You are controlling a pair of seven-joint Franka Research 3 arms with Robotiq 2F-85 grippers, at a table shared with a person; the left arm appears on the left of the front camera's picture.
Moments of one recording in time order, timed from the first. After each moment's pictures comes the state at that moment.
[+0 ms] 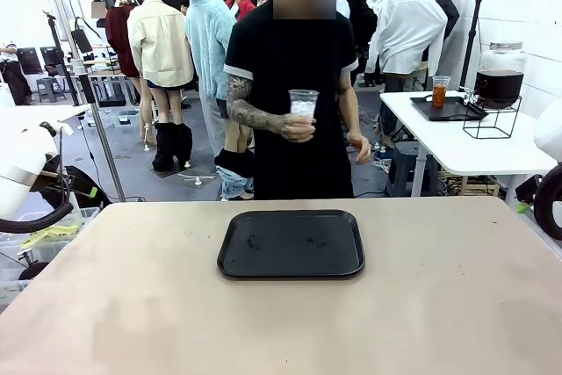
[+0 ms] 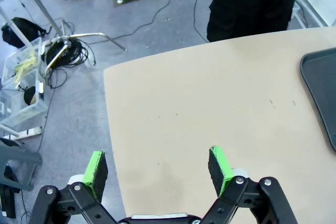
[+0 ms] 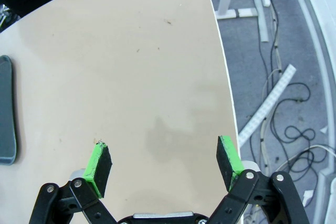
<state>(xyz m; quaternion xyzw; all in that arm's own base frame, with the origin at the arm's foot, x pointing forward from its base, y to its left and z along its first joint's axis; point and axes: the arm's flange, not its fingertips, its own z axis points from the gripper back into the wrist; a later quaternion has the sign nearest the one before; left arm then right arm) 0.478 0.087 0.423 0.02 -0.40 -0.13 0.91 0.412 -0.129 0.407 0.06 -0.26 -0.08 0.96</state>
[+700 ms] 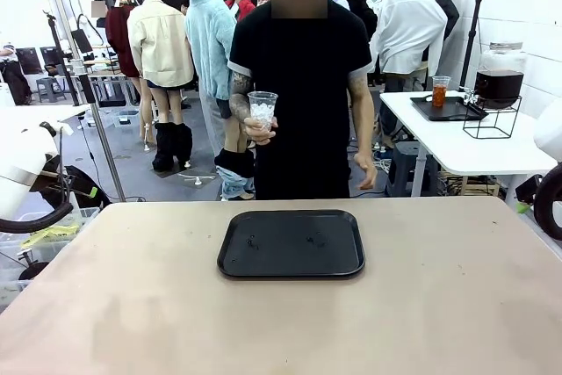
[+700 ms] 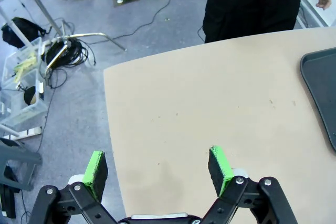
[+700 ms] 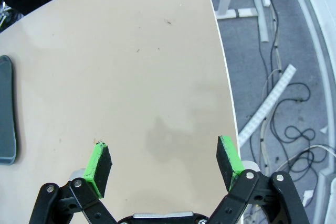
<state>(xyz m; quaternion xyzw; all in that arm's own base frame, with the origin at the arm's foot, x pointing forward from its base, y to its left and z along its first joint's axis) 0.478 0.087 0.423 0.02 -0.40 -0.13 0.91 0.412 -0.129 0.407 0.06 -0.26 -0.08 0.96</state>
